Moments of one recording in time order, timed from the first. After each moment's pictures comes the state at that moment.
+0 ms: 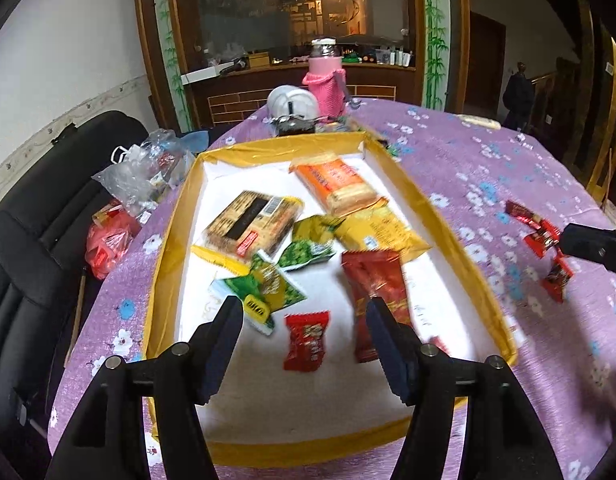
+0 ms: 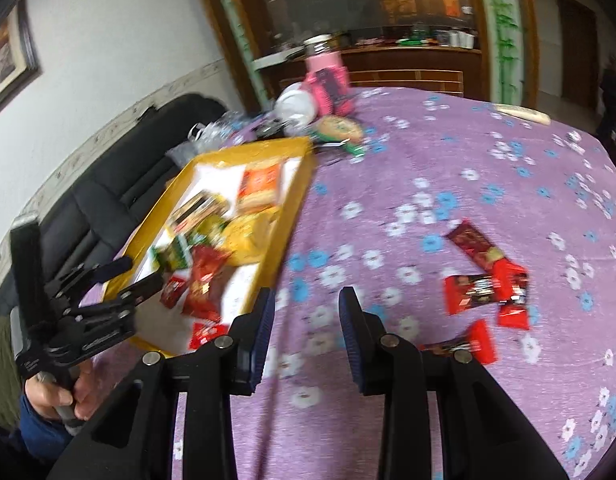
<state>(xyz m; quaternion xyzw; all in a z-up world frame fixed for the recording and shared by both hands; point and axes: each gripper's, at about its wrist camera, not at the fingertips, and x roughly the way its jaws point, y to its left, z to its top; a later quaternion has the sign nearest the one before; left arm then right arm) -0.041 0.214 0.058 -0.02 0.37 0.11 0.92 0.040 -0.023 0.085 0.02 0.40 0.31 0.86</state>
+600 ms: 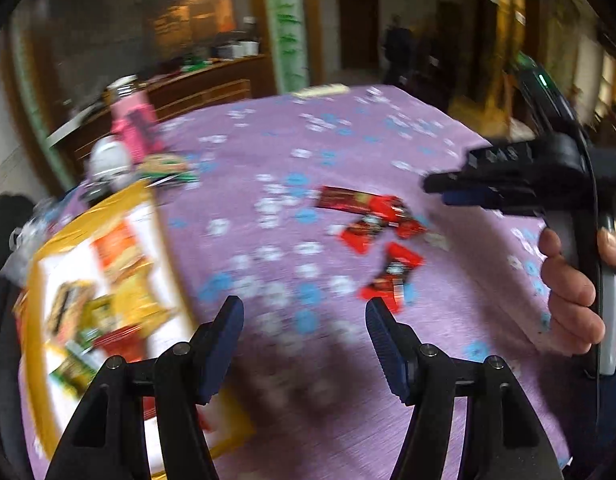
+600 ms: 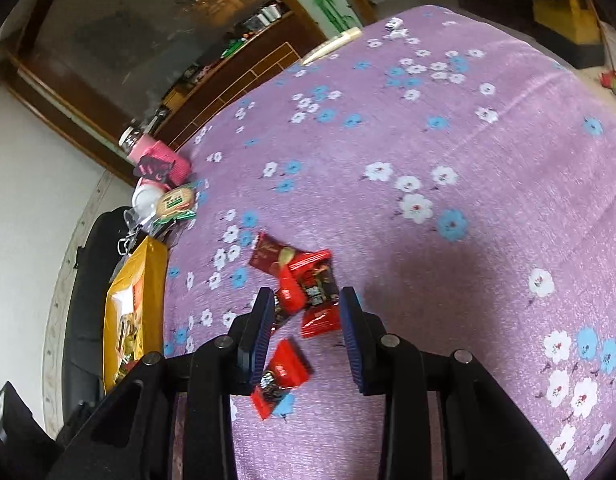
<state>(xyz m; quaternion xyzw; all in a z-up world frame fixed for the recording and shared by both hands) 0.012 0.039 0.071 0.08 0.41 -0.10 0.90 0.109 -0.173 0.045 0.25 0.46 0.13 0.84</state>
